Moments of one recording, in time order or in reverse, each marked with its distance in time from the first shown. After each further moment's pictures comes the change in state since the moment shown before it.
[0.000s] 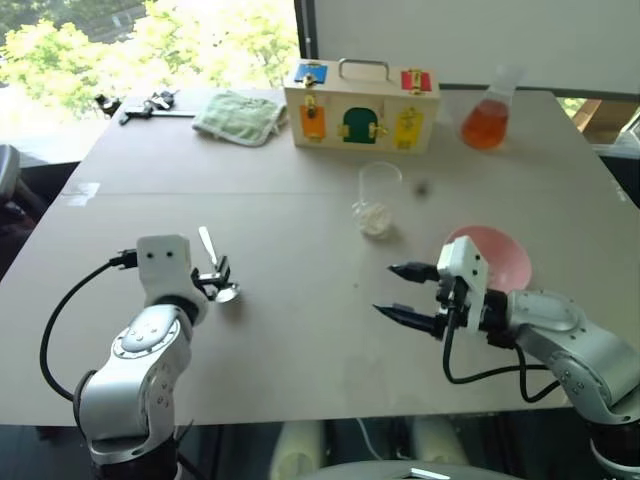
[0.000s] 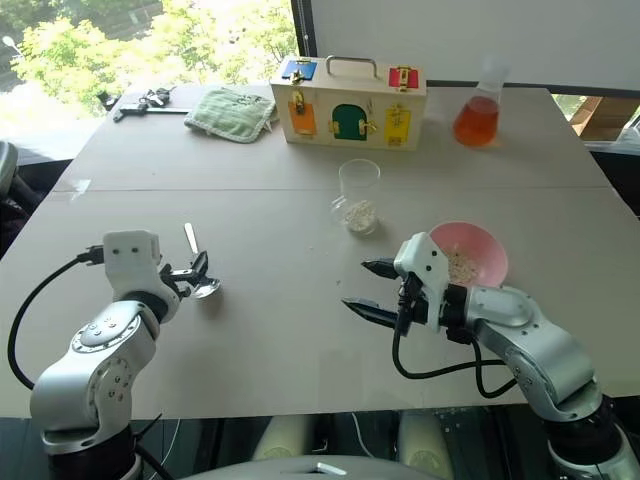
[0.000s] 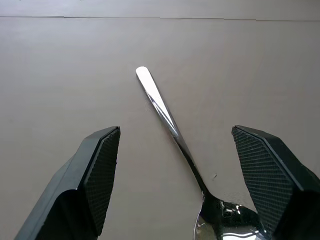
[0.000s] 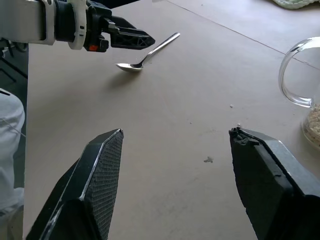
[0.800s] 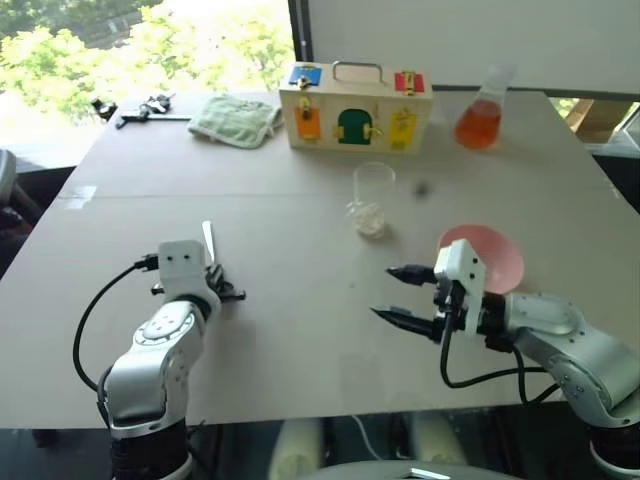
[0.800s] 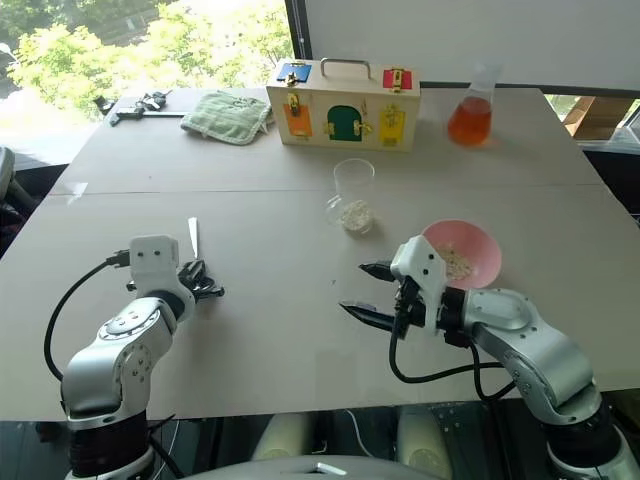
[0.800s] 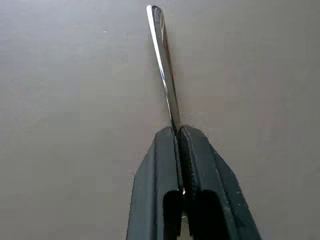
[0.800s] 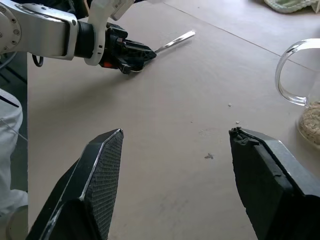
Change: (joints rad) left arm 0.011 0.047 -0.036 0.195 0.050 -0.156 -0.083; right arm -0.009 0.005 0.001 -0.019 0.004 0.008 -0.022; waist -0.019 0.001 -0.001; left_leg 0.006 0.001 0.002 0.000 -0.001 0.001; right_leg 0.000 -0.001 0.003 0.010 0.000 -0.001
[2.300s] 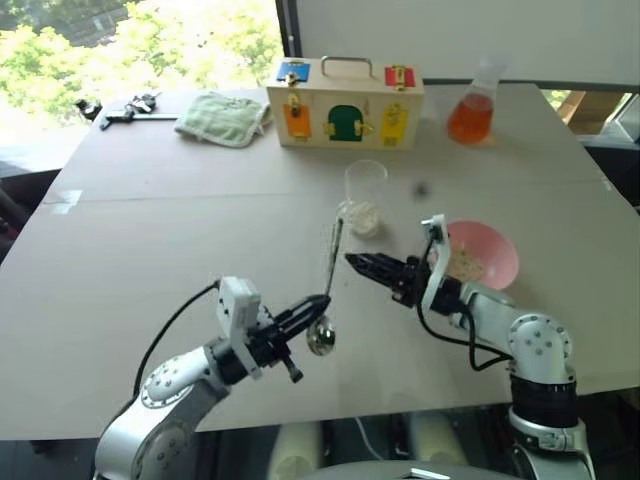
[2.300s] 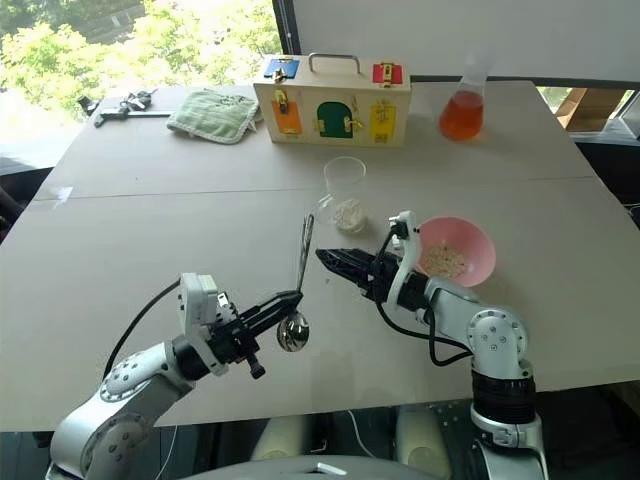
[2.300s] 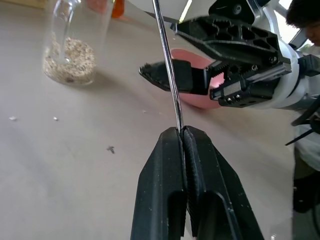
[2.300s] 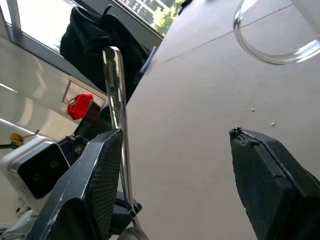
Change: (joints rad) left arm 0.310 0.157 -0.231 -0.165 -0.539 -0.375 -0.651; right arm -0.128 0.467 -0.216 0.303 0.532 0.387 -0.418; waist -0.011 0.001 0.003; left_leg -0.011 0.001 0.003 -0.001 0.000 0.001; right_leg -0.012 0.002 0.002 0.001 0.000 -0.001
